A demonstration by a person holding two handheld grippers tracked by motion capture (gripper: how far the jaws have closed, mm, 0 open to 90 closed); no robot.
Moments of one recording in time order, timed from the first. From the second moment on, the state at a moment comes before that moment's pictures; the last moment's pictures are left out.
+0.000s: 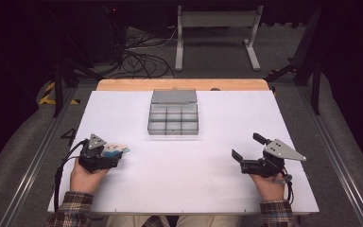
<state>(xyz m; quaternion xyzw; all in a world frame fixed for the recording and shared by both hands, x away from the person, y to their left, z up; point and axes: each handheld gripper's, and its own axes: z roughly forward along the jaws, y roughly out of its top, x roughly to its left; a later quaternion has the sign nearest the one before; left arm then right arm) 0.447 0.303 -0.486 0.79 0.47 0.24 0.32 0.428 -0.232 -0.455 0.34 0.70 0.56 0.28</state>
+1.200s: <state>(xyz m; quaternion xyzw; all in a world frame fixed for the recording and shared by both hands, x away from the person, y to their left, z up) 0.444 0.275 -0.467 0.78 0.44 0.25 0.37 0.427 -0.229 -0.455 0.34 0.70 0.56 0.28</state>
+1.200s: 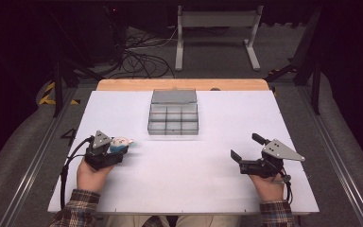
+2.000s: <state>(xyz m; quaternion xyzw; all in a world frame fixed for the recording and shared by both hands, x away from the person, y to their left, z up) 0.465 0.237 -0.451 0.78 0.42 0.23 0.40 0.429 -0.230 -0.456 0.34 0.71 0.56 0.28</state>
